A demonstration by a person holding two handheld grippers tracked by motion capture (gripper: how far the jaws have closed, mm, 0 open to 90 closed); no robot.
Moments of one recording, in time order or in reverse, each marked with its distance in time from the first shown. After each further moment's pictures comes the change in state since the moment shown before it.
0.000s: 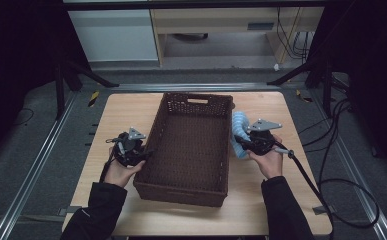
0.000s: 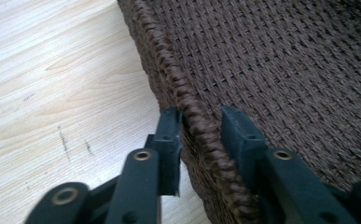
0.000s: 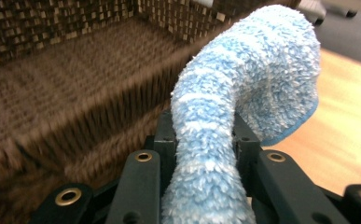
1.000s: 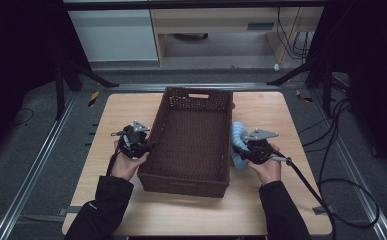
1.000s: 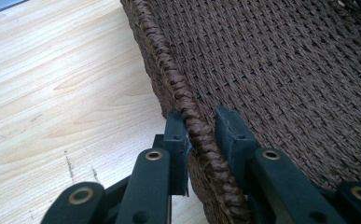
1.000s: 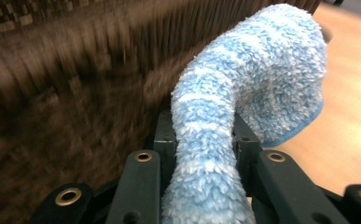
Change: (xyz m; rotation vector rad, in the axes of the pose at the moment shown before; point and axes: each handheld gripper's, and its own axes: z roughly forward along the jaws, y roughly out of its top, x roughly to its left) left arm 0.006 0.019 0.018 -0.015 0.032 -0.009; right arm 0.013 -0.025 0.007 0.060 0.035 0.004
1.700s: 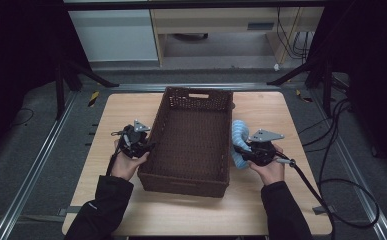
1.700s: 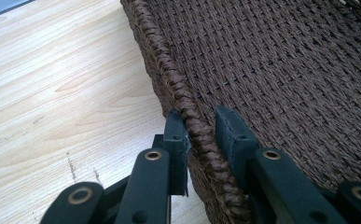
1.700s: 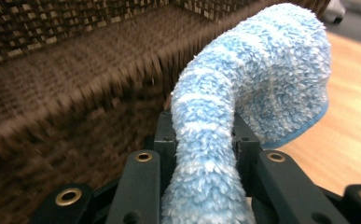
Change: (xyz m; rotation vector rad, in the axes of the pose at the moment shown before) left arm 0.001 0.001 0.000 -0.001 -0.002 0.006; right arm 0.004 0.005 -0.020 -0.069 0.018 -0.005
